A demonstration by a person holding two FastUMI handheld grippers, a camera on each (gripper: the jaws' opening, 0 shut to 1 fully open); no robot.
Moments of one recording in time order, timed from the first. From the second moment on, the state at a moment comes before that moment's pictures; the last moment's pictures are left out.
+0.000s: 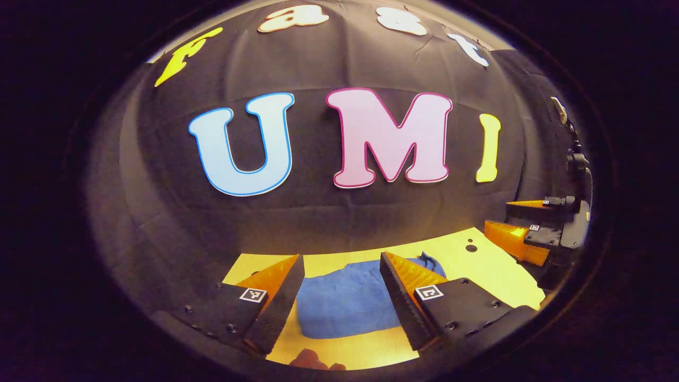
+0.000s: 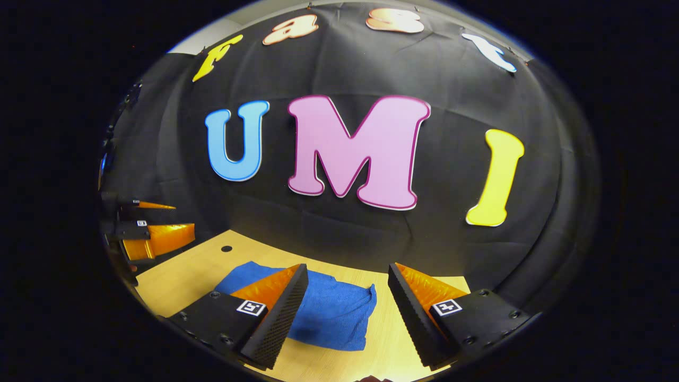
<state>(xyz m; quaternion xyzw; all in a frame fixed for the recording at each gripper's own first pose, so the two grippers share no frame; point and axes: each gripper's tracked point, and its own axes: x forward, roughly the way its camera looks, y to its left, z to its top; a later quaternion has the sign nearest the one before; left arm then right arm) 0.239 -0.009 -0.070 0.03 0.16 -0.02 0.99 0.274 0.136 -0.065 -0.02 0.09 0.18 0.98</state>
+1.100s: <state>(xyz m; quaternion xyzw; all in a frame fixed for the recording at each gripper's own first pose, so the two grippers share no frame) -0.017 -0.047 0.015 0.01 -0.01 -0.02 1.00 0.033 0.069 0.037 0.00 -0.01 0.11 0.99</state>
